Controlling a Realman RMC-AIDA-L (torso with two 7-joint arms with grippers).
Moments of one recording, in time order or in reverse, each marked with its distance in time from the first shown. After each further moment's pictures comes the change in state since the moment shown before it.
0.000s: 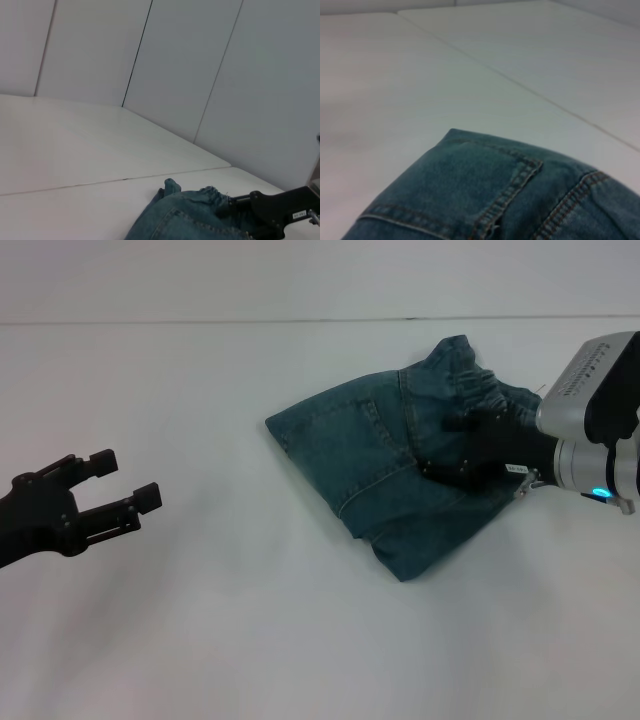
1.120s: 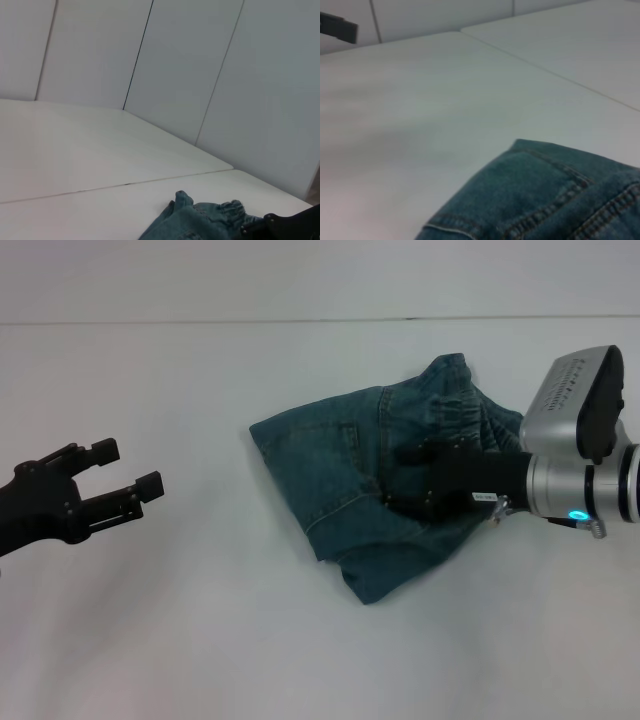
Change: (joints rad) left arm -0.020 0.003 -0.001 0.000 0.000 -0.013 -0.003; right arm -0.029 0.008 -0.147 -0.048 0.060 -0.132 0.114
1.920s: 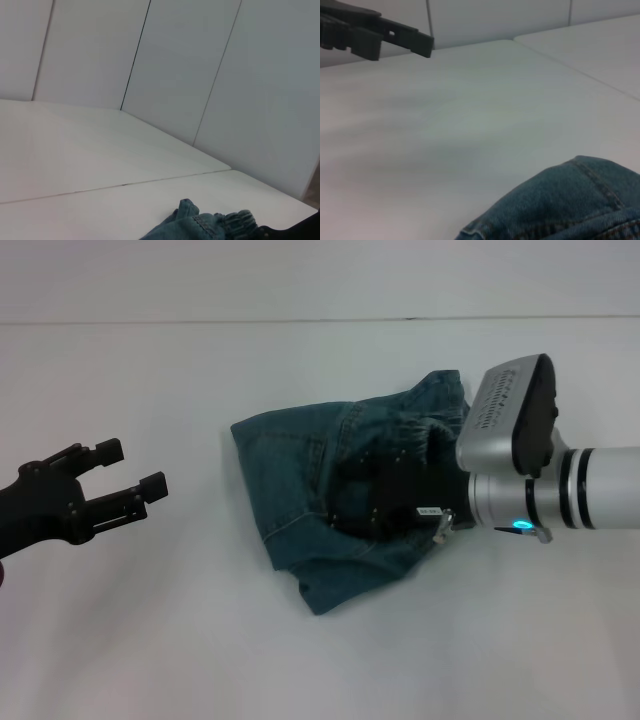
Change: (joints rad) left arm -0.002 -0.004 0.003 0.000 0.000 0.001 0.000; right arm 0.028 0.006 -0.295 -0.001 0.212 0.068 -0.001
